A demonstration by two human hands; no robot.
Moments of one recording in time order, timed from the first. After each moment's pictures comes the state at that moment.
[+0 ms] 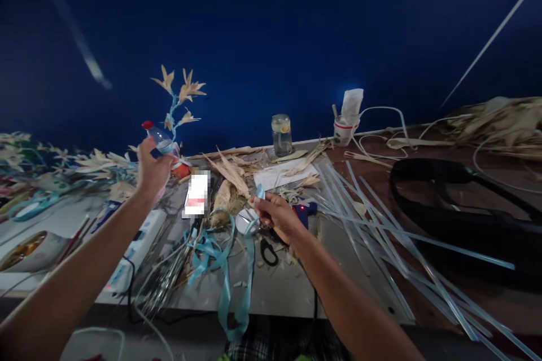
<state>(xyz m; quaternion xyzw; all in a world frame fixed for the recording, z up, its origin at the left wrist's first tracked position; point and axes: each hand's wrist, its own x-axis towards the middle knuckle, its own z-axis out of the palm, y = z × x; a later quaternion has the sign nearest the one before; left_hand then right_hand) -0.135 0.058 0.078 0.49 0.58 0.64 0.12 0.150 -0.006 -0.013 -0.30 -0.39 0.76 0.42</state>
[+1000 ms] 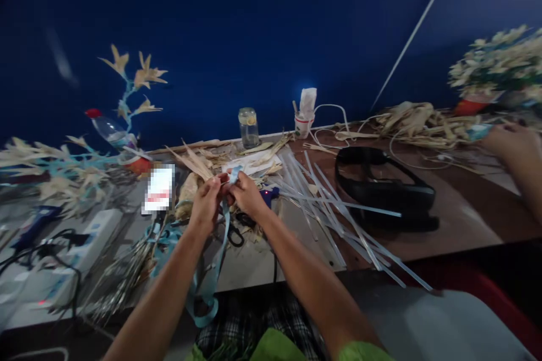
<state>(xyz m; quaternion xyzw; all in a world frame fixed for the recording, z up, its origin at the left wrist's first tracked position) 0.046 -0.008 -0.023 0.42 0.47 0.60 0.49 0.152 0.005 -0.023 -0.33 -0.49 0.62 0.51</state>
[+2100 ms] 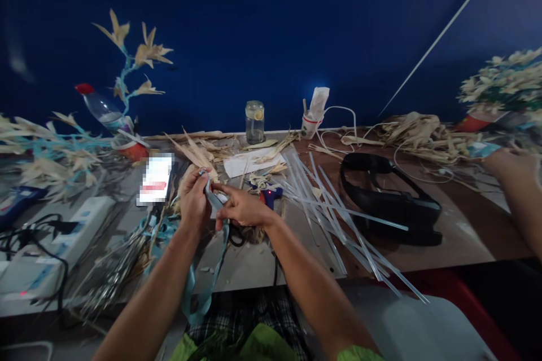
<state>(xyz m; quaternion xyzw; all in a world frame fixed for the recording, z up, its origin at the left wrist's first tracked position) 0.025 0.000 -0.025 0.35 0.46 0.72 0.39 0.161 -0.009 -0.014 -0.25 -0.60 0.72 0.24</state>
